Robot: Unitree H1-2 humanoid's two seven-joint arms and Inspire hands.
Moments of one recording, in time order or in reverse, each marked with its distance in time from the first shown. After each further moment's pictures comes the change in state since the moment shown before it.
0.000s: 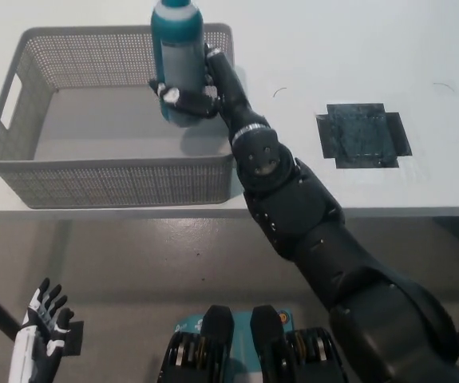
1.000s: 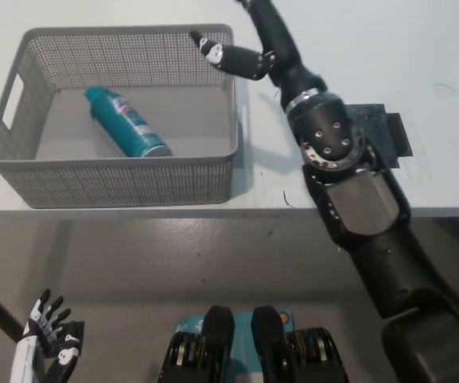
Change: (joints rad) left_arm 0.023 0.004 -0.001 0.015 0.012 0.000 0.000; right_arm 0.156 -0.138 -0.006 -0.589 0.014 0.079 0.182
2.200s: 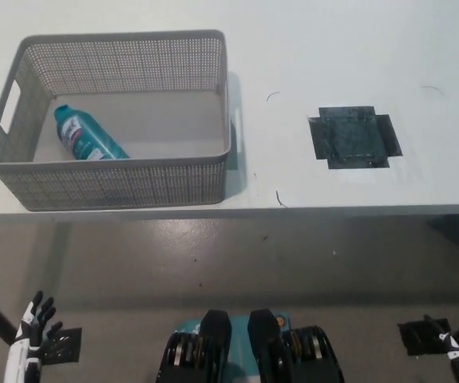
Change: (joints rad) left_arm 0.022 -0.004 0.020 -0.031 0.001 0.000 0.001; right_arm 1.078 -0.324 -0.025 -0.175 -0.124 -0.280 -0.065
